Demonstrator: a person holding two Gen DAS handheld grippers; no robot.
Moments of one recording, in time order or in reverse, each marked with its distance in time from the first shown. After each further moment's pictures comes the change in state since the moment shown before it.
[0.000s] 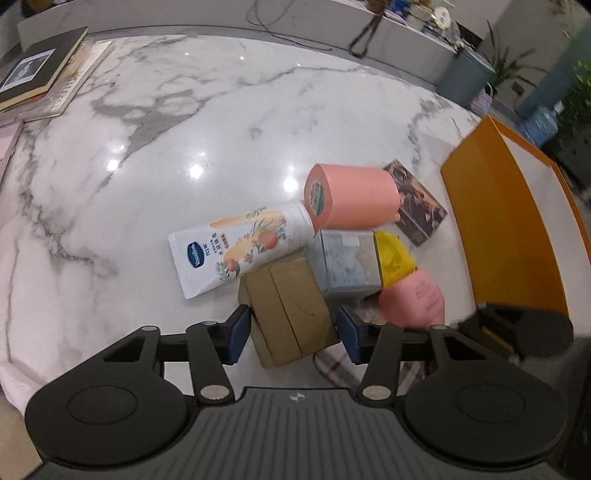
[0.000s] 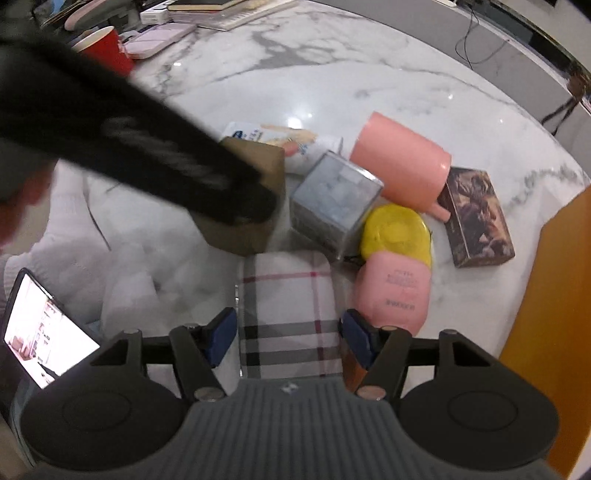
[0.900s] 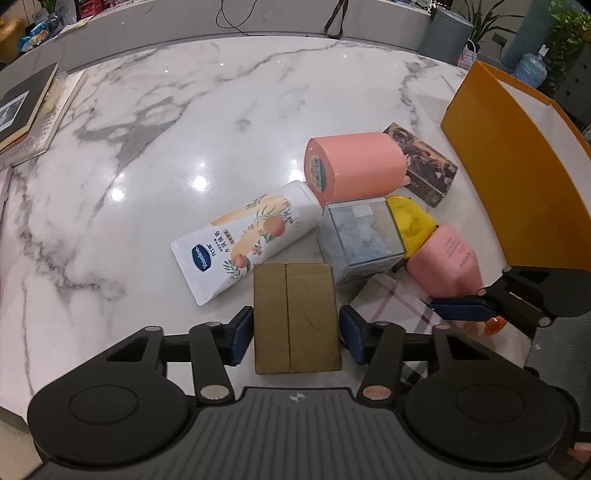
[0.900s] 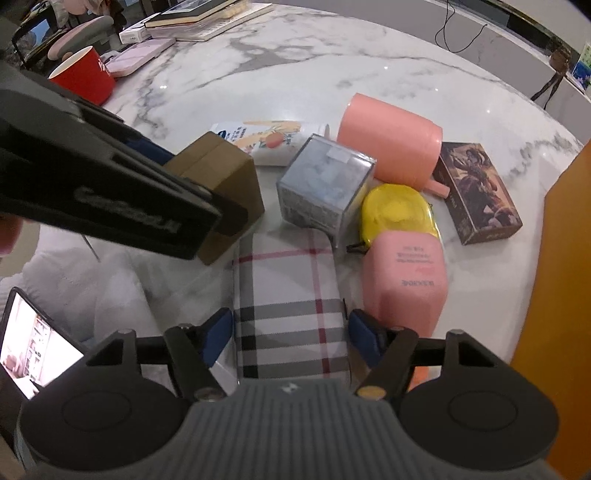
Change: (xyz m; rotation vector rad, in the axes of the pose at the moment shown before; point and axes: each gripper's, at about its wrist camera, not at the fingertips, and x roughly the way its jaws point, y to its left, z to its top) left arm 0.021 -0.007 -0.007 0.174 0.010 0.080; right arm 0.012 -0.002 -0.011 0.088 -0.048 0.009
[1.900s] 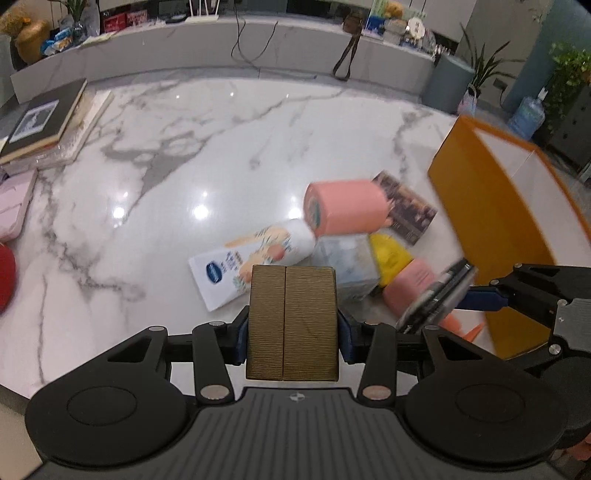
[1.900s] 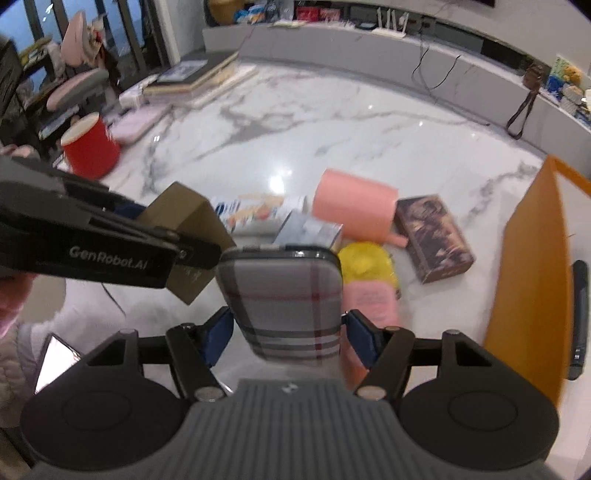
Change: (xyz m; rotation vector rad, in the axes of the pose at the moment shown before) left arm -0.052 -0.001 -0.009 -0.073 -0.140 -0.023; right arm -0.065 -0.012 0.002 0.075 -0.179 -0.010
